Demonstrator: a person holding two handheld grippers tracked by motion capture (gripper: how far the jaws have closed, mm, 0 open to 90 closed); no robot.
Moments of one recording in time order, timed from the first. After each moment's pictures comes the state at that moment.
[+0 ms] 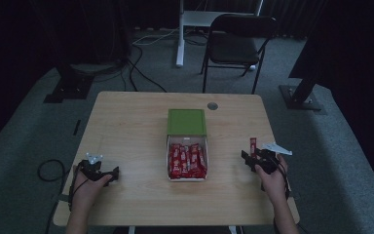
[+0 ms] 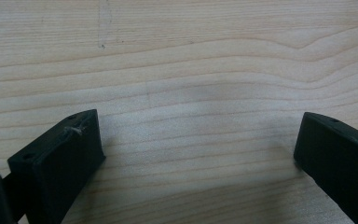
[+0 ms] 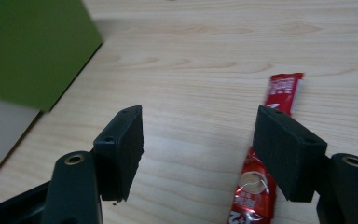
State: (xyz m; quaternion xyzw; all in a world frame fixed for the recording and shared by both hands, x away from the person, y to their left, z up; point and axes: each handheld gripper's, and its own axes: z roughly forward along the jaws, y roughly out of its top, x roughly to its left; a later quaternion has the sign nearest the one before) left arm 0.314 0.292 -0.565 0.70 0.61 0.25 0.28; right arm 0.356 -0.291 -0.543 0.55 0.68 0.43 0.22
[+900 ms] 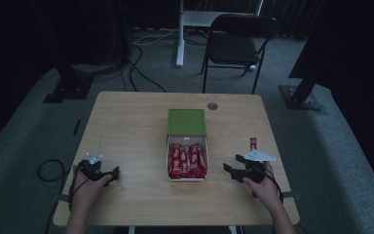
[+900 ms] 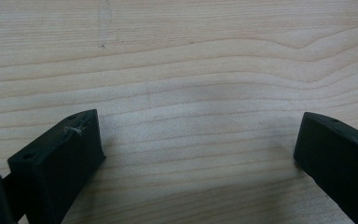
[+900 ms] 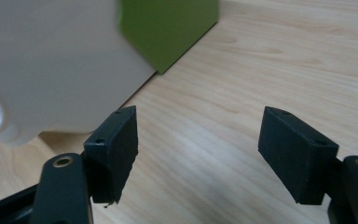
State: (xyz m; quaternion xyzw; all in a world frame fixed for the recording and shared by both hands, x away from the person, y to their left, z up) left arm 0.314 0.292 -0.565 0.70 0.61 0.25 0.28; right arm 0.333 -0.247 -0.548 0.41 0.77 0.46 0.17
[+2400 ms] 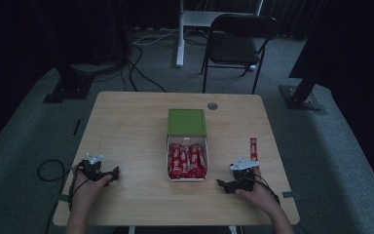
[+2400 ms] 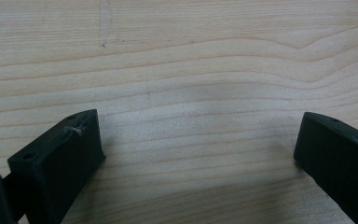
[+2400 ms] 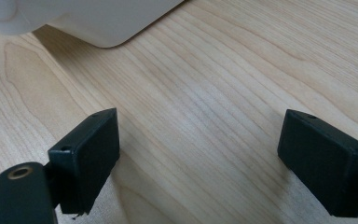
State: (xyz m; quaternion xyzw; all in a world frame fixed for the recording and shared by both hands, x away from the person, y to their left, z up) left arm 0.314 0.291 -0.565 0.70 0.61 0.25 0.28; right arm 0.324 -0.225 -0.571 0.34 0.85 0.37 0.15
